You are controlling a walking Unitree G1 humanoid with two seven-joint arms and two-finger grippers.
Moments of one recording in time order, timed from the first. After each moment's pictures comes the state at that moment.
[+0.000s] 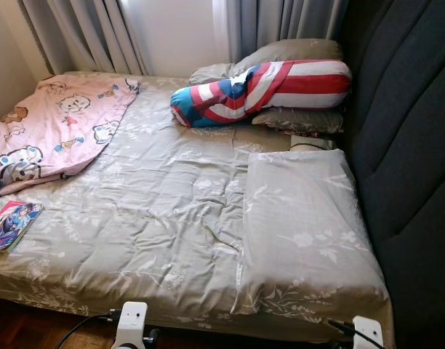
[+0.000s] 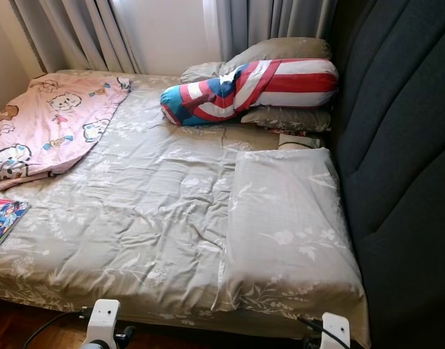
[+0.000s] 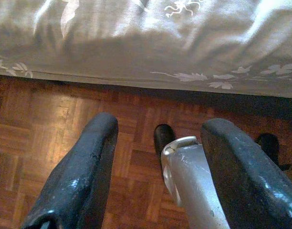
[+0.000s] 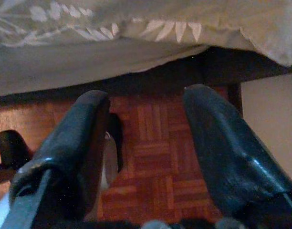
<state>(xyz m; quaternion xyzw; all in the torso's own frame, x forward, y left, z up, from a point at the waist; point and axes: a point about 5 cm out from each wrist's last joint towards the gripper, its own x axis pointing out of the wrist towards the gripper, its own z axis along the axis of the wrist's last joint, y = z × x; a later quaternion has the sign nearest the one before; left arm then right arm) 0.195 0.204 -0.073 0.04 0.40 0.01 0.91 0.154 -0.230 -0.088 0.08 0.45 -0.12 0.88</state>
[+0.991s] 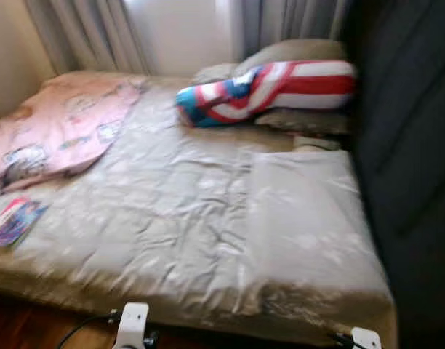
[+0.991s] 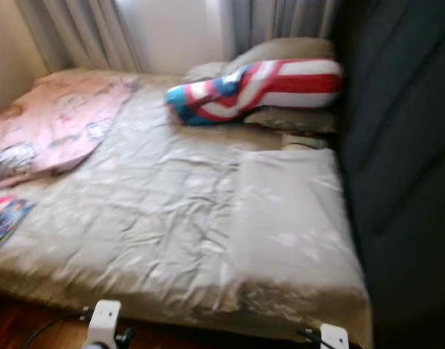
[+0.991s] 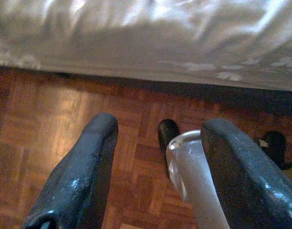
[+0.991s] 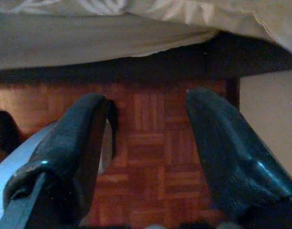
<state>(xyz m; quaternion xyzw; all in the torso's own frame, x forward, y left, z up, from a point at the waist) 0.193 0.202 -0.074 0.05 0.41 0.01 0.91 0.139 -0.229 -0.094 0.06 0.48 -0.11 0.87</state>
